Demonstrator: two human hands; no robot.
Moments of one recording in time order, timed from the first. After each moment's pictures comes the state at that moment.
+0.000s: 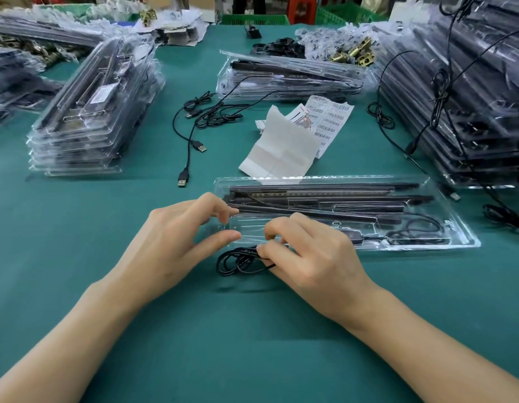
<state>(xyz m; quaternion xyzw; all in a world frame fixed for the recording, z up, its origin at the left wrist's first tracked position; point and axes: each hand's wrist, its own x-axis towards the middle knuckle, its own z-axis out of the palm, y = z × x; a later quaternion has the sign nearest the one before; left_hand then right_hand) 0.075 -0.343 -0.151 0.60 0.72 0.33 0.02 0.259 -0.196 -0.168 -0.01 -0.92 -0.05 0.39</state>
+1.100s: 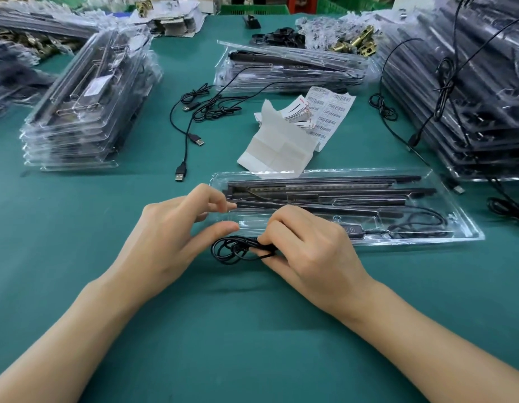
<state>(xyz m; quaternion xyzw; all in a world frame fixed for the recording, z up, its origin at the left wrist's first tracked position) 0.077 -0.341 -0.152 0.58 0.74 0.34 0.02 0.259 -0.197 -0.166 -0.04 -0.93 0.07 0.36</state>
